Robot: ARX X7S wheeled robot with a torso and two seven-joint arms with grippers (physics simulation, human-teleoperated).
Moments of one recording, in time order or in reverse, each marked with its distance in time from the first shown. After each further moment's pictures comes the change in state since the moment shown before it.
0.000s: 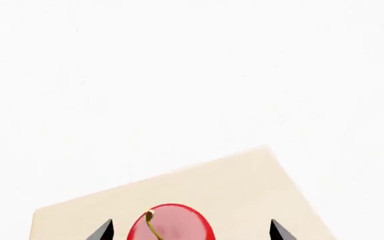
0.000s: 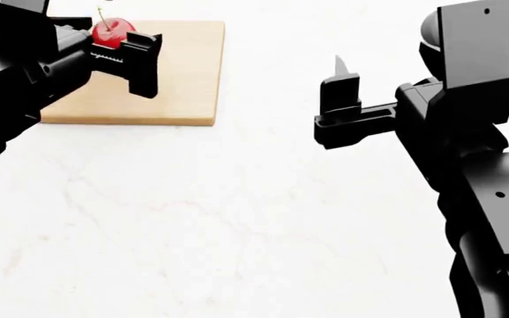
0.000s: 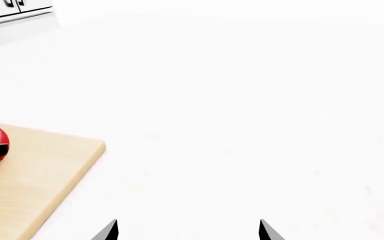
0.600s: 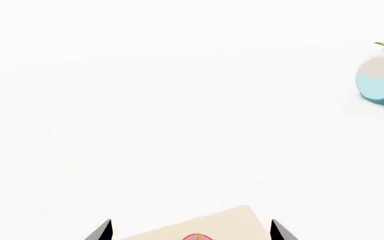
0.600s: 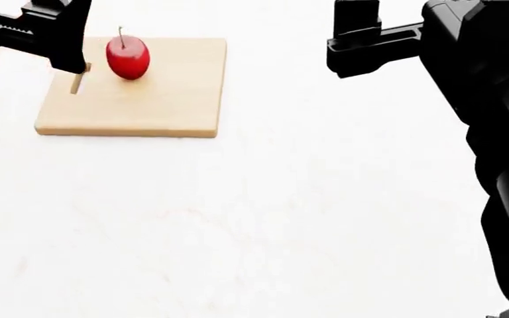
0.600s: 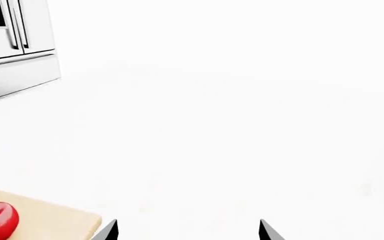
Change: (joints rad) left arm 0.115 -0.137 -0.185 0.697 -0.155 -0.380 -0.079; right arm 0.194 0.019 -0.013 0.008 0.009 0.054 0.009
